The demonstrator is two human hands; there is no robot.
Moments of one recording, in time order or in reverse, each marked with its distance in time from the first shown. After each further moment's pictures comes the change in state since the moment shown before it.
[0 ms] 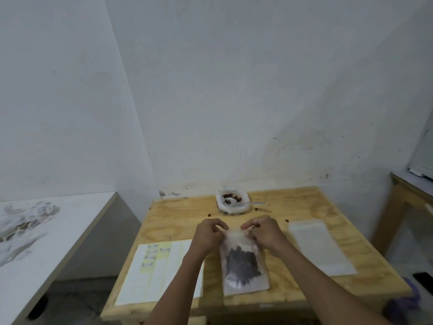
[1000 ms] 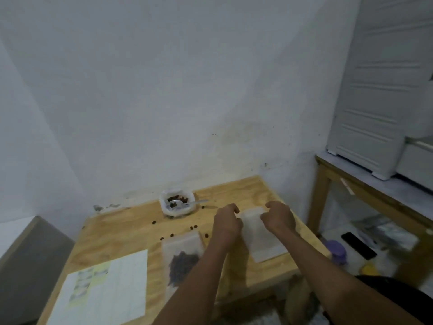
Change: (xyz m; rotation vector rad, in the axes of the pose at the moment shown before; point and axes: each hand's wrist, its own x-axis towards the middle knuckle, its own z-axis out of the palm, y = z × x) left_hand 0.022 0.111 0.171 0.364 -0.081 0.235; right_hand -0.018 0.093 -0.132 -0.313 0.466 0.337
